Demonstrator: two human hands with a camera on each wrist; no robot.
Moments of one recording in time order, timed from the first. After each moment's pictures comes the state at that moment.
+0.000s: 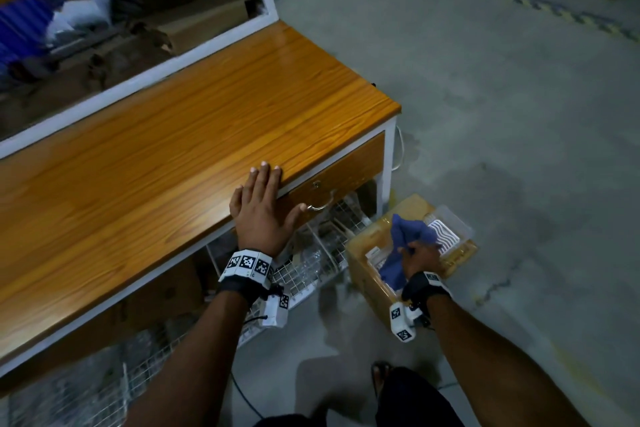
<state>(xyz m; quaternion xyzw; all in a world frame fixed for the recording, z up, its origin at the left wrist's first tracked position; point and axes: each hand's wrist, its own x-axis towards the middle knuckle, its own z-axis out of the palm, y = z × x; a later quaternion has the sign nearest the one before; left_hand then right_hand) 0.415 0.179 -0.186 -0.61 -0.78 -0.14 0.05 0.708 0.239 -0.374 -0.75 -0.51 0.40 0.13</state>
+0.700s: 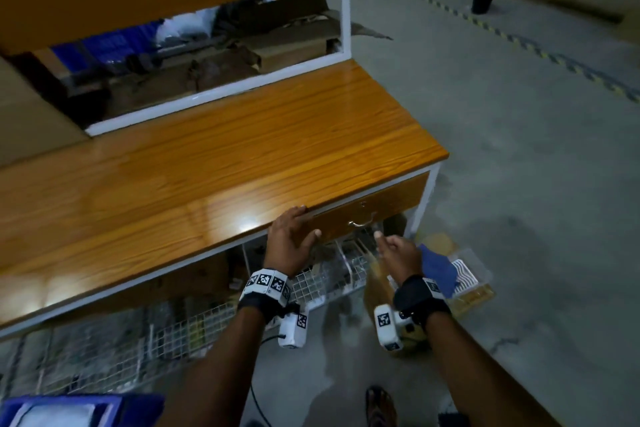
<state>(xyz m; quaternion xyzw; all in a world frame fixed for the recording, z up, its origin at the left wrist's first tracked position) 0.388 0.102 -0.162 -0.51 -0.77 -0.36 -0.14 0.612 0.205 -0.217 -0.61 -0.60 0.47 0.22</state>
